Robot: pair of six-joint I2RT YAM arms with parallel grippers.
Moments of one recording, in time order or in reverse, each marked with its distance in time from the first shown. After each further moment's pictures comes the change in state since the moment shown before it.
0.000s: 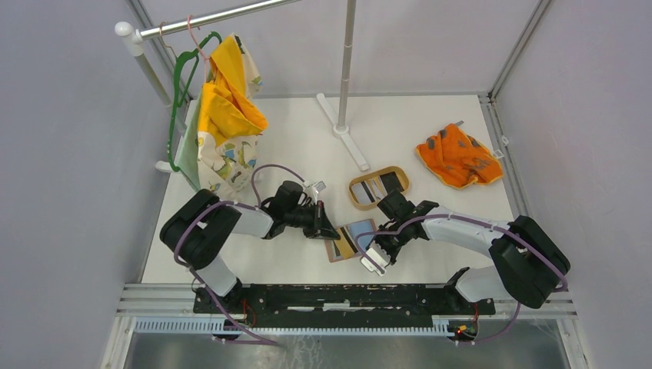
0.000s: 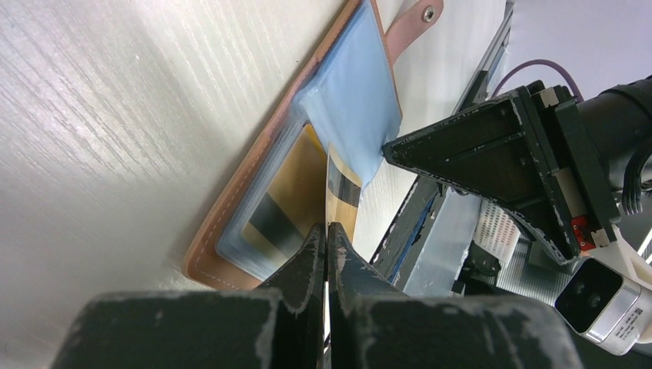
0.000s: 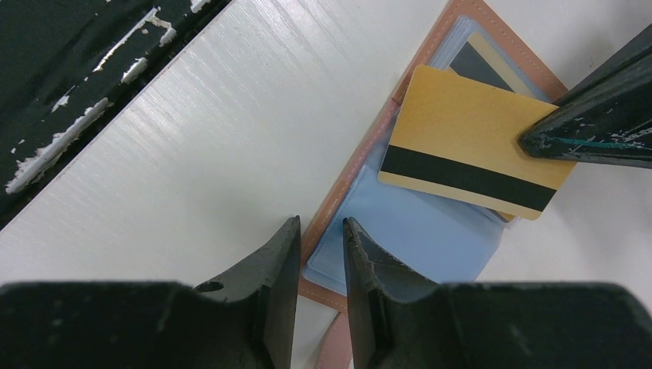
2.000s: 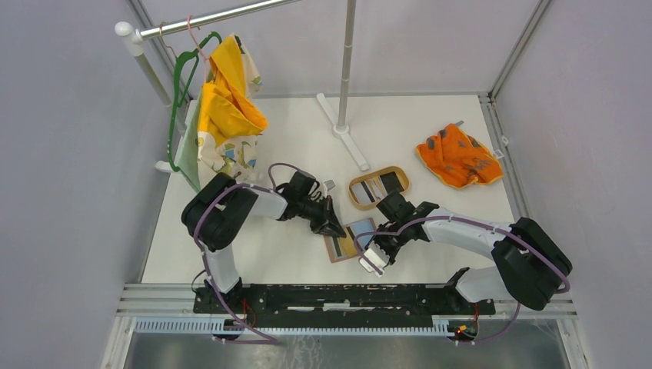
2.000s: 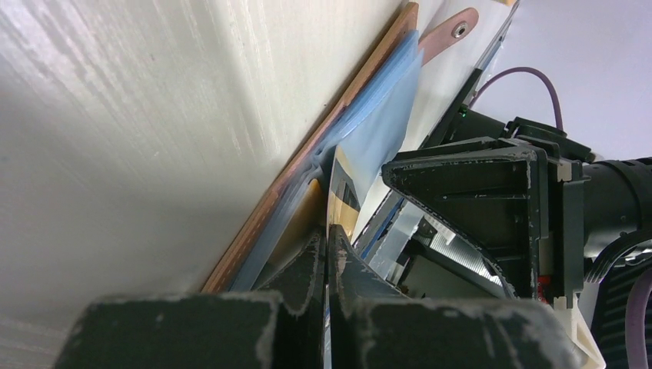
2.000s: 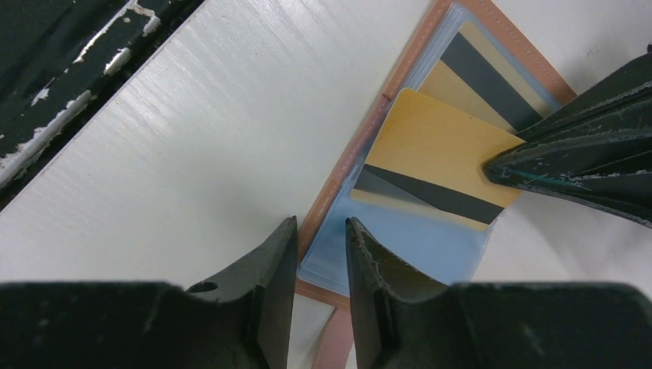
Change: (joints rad) left arm 0.005 0.190 0.236 -0.264 0.093 -0.051; right arm 0.022 -0.016 -0.004 0.021 0.044 0.027
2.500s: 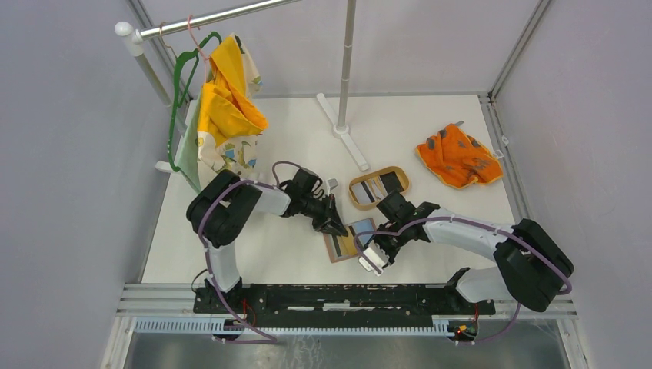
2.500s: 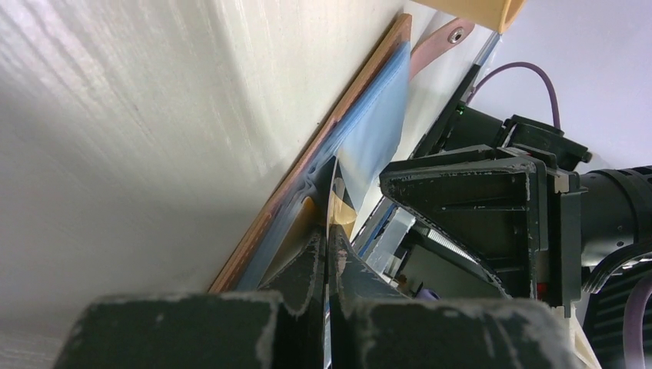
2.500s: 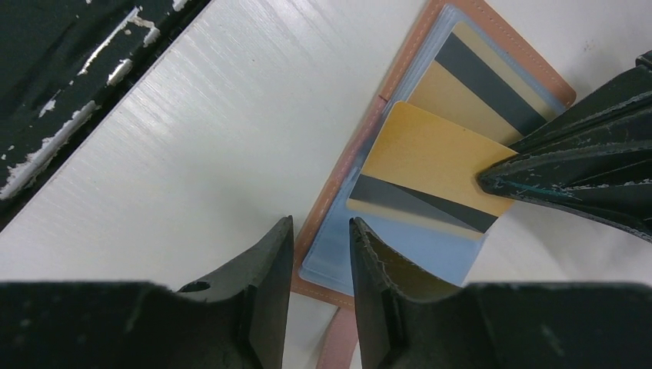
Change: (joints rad) left arm 0.000 0.043 0.058 -0.045 0.025 0.016; right arm 0.006 -0.007 0.000 0.003 0.005 0.034
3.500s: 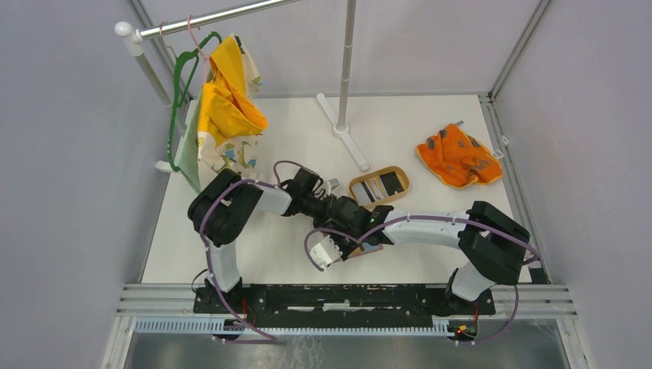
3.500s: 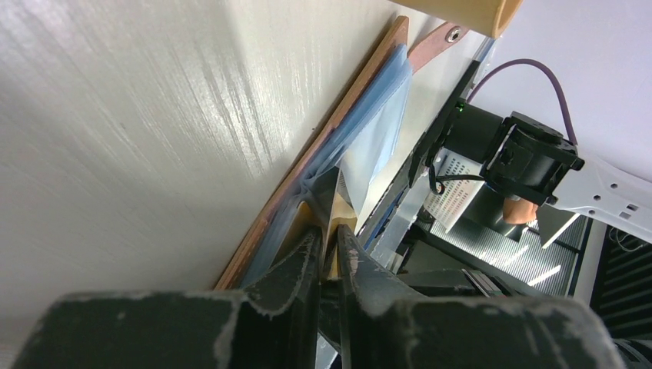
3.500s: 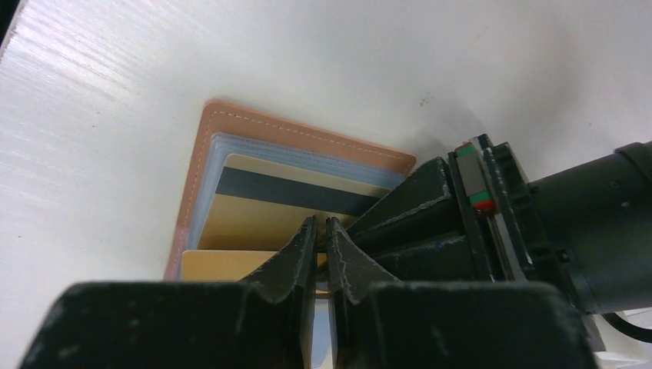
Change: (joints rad) left arm 0.000 0.018 0.018 -0.007 0.014 0.019; right arm 0.316 0.245 0.270 0.188 0.356 0.454
